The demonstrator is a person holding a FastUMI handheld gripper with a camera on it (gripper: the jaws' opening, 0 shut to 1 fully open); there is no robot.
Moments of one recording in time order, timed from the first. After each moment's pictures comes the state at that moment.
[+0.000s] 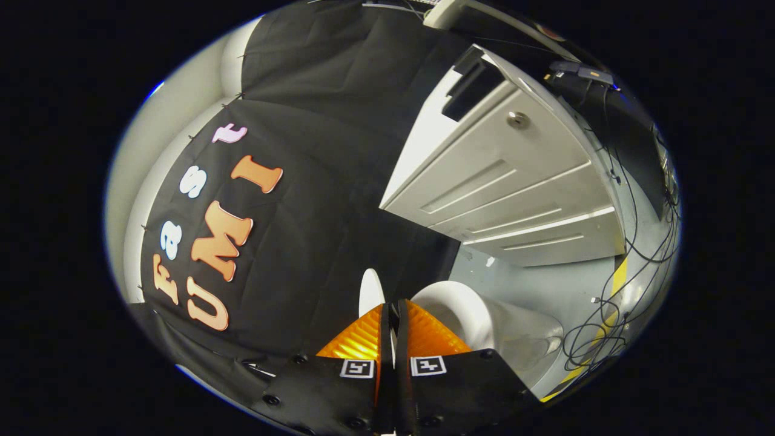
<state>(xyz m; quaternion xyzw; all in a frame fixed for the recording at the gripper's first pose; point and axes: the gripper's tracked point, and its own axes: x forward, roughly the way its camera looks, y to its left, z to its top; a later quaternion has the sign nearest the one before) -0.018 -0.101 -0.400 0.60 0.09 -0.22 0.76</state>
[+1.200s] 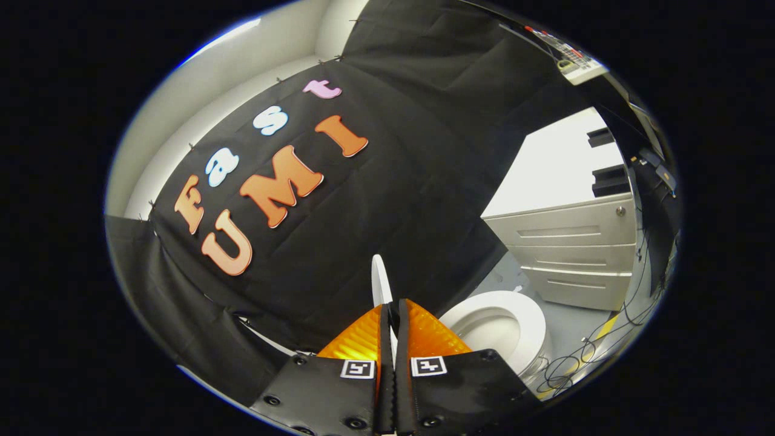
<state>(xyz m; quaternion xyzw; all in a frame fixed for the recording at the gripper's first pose) 0.037 -0.020 -0.230 0.44 0.08 -0.17 0.88</state>
